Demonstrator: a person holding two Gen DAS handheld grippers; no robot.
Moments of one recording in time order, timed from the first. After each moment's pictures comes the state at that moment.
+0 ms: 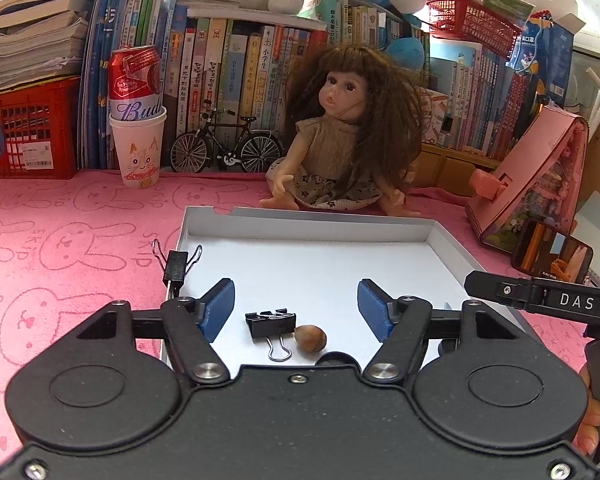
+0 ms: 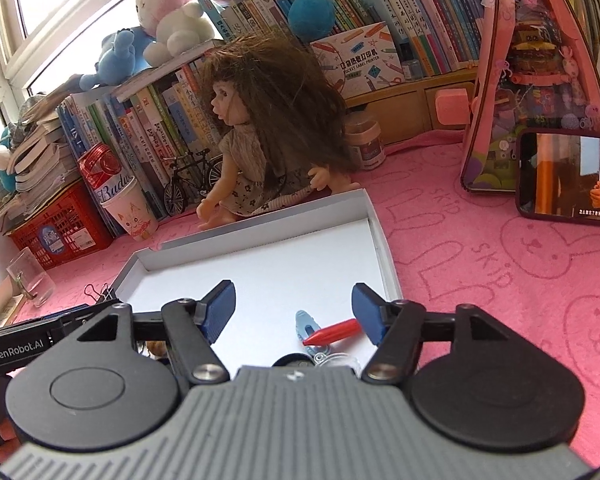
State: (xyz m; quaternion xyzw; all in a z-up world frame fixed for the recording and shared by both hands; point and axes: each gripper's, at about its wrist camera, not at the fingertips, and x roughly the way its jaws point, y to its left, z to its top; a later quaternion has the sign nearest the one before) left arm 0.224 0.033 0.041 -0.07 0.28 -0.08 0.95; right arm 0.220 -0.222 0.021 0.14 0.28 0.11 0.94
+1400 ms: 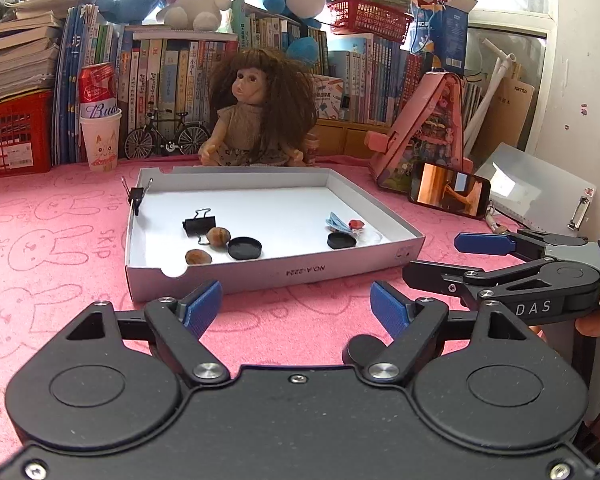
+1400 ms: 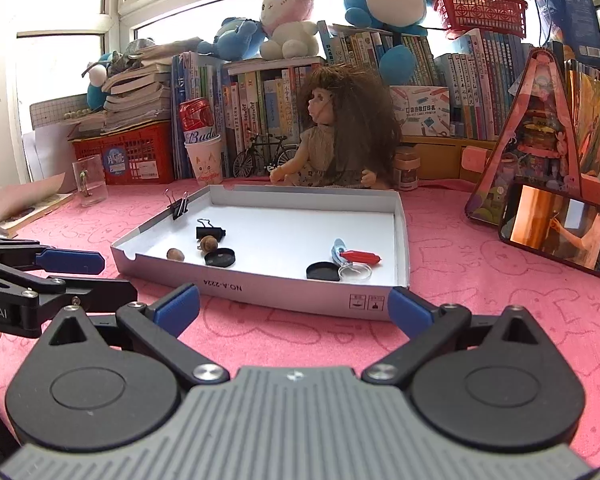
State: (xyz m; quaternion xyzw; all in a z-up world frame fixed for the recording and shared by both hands) left arm 0.063 0.014 0.030 -0.03 0.25 -0.18 0.95; right arm 0.083 -0.213 0.015 -0.01 0.21 0.18 0.96
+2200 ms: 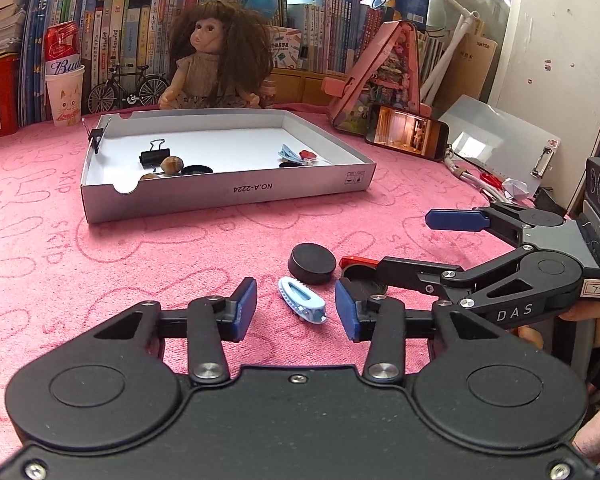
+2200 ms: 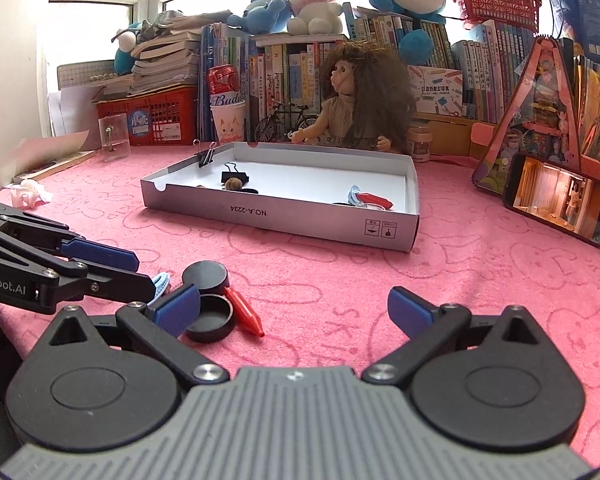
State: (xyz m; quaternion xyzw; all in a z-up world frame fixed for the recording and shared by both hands) left arm 0.026 0.001 -0.001 -0.01 0.30 -0.23 0.93; right arm 0.036 -0.217 -0.015 -0.04 0.23 0.20 0.95
